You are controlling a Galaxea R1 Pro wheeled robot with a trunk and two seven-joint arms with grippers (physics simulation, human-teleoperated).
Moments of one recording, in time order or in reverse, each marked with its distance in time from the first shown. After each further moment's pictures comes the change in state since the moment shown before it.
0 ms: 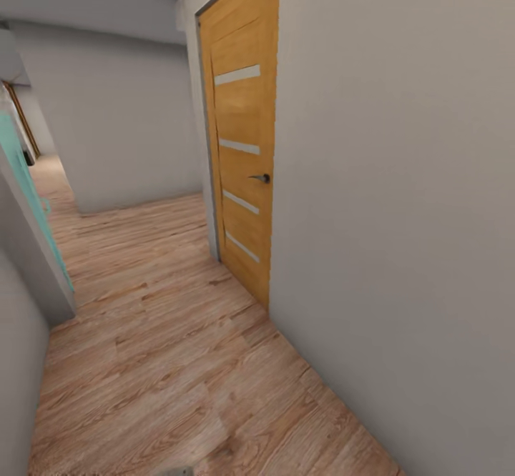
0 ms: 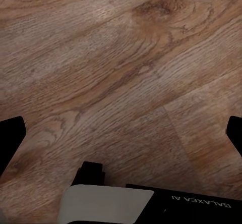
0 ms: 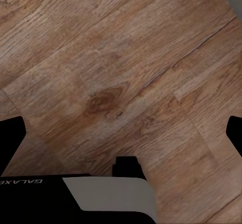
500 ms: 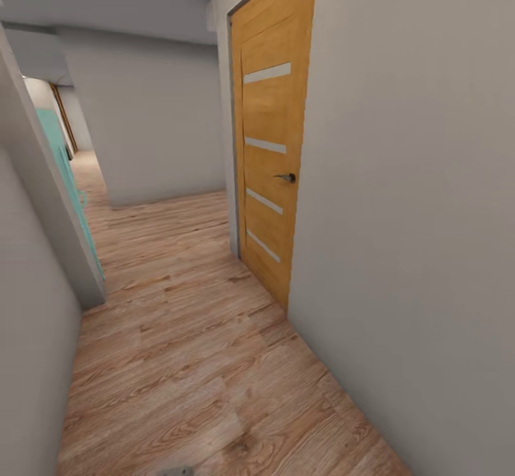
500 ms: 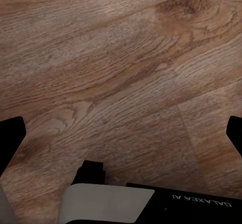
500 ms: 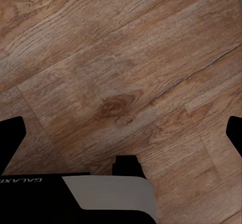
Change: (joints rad) left arm 0.000 0.001 0.000 0.000 0.001 -0.001 0.000; right arm 0.000 0.000 0.001 0.000 0.000 0.000 0.000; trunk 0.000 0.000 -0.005
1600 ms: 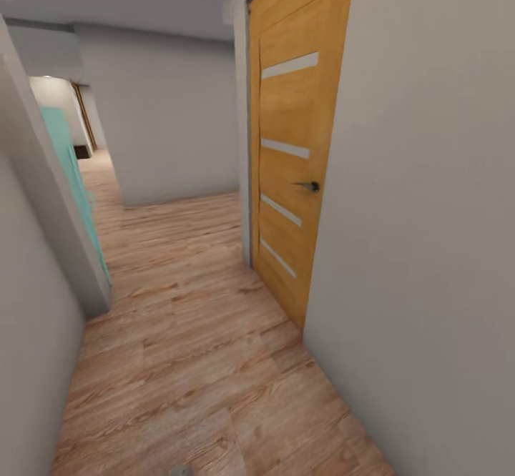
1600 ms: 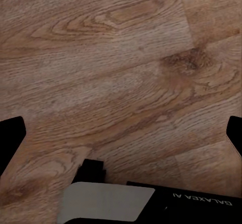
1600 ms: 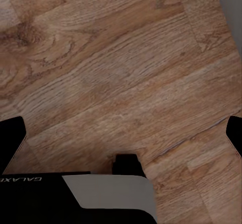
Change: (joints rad) left arm 0.000 0.001 0.000 0.000 0.000 0.001 0.000; right arm 0.000 -0.001 -0.001 0.000 -0.001 -0.001 0.000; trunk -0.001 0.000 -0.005
